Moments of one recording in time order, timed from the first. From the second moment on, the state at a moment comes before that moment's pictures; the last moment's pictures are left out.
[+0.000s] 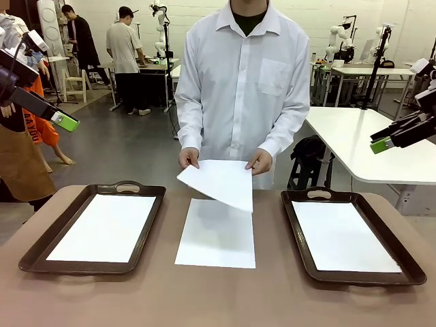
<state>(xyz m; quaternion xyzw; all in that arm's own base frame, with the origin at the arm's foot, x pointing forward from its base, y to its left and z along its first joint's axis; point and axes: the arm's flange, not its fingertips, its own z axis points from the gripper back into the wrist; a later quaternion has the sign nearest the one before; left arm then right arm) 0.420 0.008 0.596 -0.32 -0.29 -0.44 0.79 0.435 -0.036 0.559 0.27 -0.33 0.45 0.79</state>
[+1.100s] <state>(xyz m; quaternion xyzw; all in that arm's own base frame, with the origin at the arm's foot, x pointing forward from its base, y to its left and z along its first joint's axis) 0.420 0.008 0.596 -0.32 -0.29 -0.44 0.79 0.435 -0.036 0.559 0.27 -0.33 0.45 0.79</state>
